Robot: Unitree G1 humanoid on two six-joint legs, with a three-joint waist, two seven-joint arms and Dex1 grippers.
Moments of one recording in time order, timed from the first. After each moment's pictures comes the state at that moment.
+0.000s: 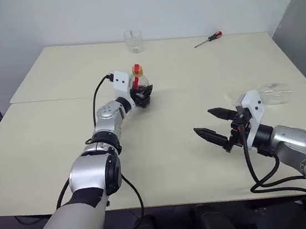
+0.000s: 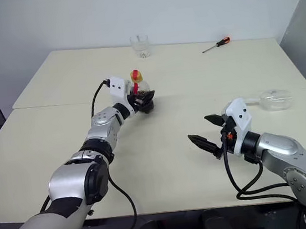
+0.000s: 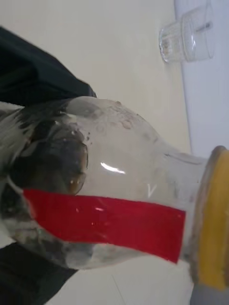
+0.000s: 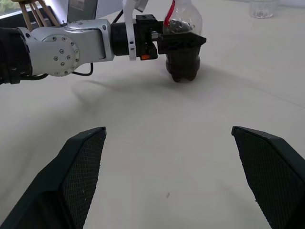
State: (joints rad) left arm -1.12 0.25 0.16 1.33 -0.06 -0.25 -0.55; right arm -0.18 -0.61 -0.11 -0.67 0.76 0.86 0.45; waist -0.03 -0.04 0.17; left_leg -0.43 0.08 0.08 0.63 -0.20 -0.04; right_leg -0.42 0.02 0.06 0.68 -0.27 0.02
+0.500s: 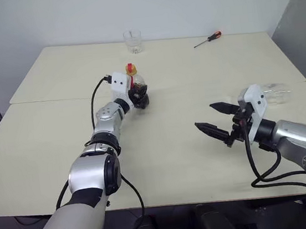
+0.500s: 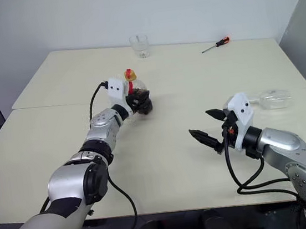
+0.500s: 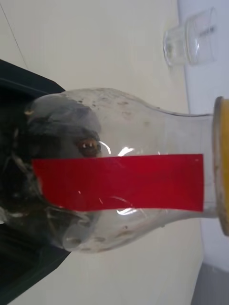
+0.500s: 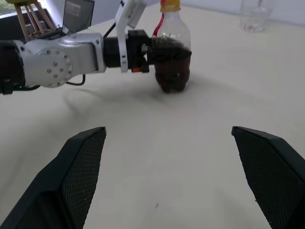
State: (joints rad) left arm -1.10 0.25 0.19 1.33 -0.05 -0.27 -0.65; right arm -0.29 -0.62 -0.12 -0.64 0.75 0.87 0.43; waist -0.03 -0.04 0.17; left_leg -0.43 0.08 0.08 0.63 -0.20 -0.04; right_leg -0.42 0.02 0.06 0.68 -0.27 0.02
